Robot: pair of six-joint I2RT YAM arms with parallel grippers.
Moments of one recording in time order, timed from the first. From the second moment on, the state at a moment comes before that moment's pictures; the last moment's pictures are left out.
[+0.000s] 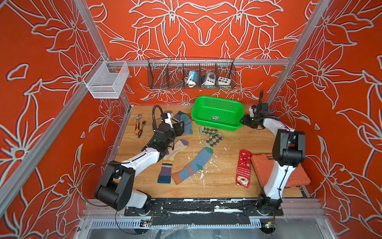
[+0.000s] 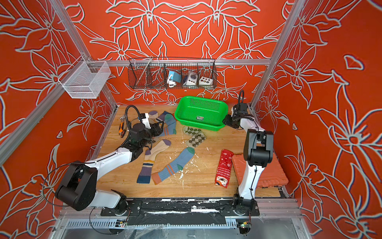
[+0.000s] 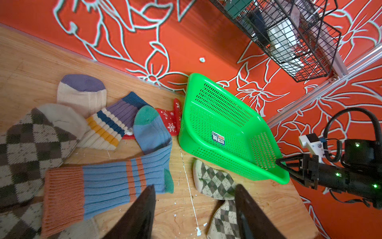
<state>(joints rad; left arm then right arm) -0.33 1.41 0.73 0.44 -0.01 -0.61 -0.07 2.02 1.51 -0.46 -0.37 0.23</state>
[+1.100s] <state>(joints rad) -0.30 1.41 0.73 0.42 0.00 -0.59 0.06 1.95 1.58 -0.84 -0.26 0.01</state>
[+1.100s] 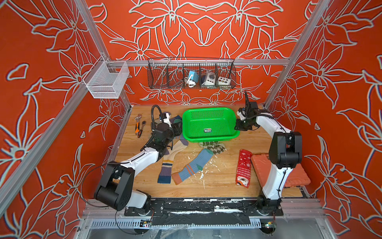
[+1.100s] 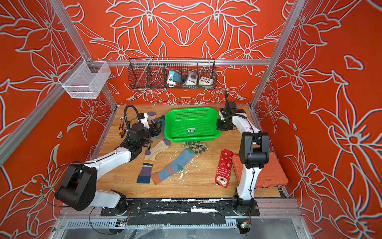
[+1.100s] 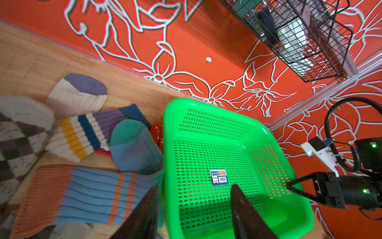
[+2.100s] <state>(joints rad) -0.30 1.42 0.78 0.32 0.03 -0.55 -0.04 2.00 1.64 -0.76 -0.23 0.01</state>
